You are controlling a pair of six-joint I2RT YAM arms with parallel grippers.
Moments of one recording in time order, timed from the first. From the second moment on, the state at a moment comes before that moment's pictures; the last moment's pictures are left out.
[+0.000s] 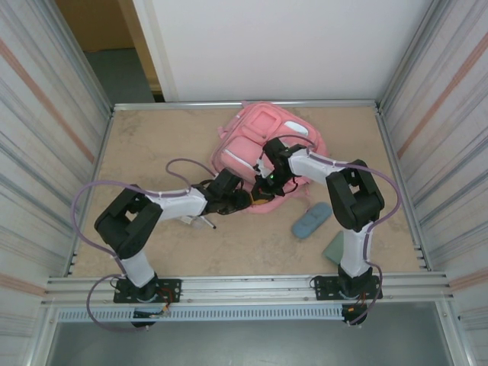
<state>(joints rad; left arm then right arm) -0.76 1.72 0.89 -0.11 0.08 -0.94 0.54 1.95 1.33 -0.78 -0.63 0.38</state>
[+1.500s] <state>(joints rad) -1.02 2.00 1.59 -0.90 -0.31 -0.93 0.34 1.39 0.99 -0.53 -0.21 0.44</state>
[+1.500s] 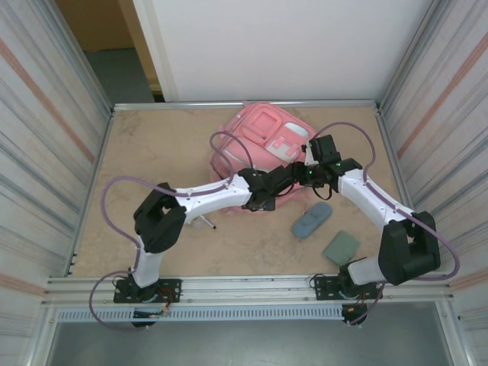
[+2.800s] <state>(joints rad) -0.97 2.12 1.64 -1.01 -0.42 -1.03 0.31 1.15 0.89 -0.48 -0.17 0.40</state>
